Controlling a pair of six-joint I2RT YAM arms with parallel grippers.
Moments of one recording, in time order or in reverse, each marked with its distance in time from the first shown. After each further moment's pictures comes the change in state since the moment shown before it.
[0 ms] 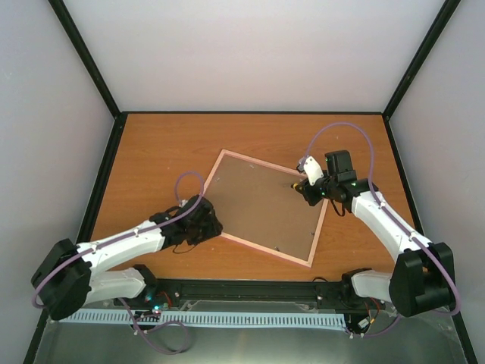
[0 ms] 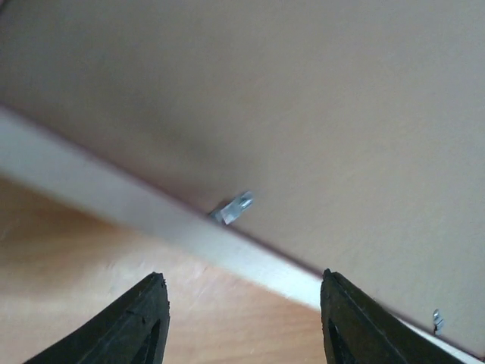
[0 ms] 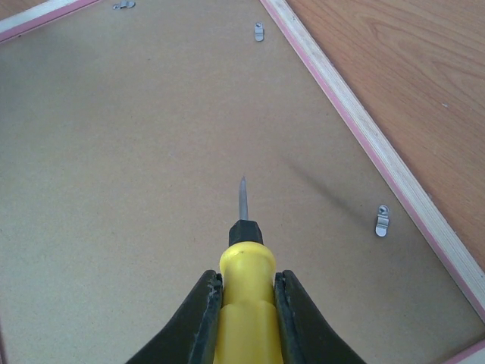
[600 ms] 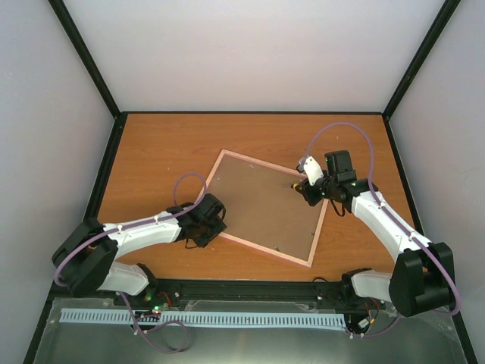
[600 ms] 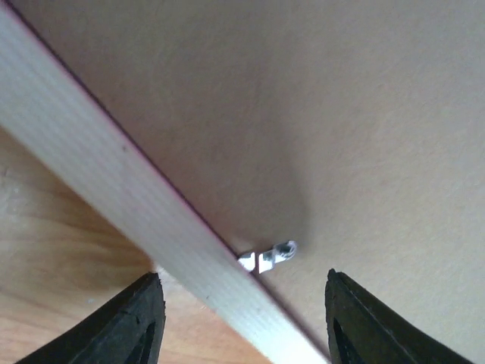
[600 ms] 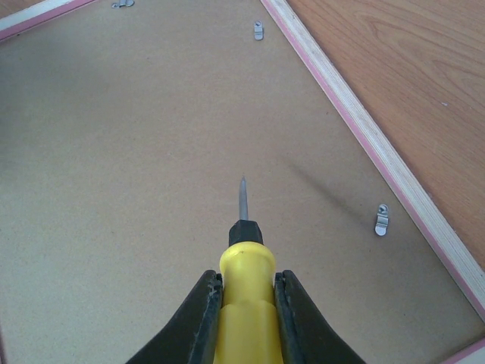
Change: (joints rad) left arm -0.035 0.173 0.020 0.000 -0.016 -0.417; right arm 0.000 0.004 0.002 -0.001 0.002 0.000
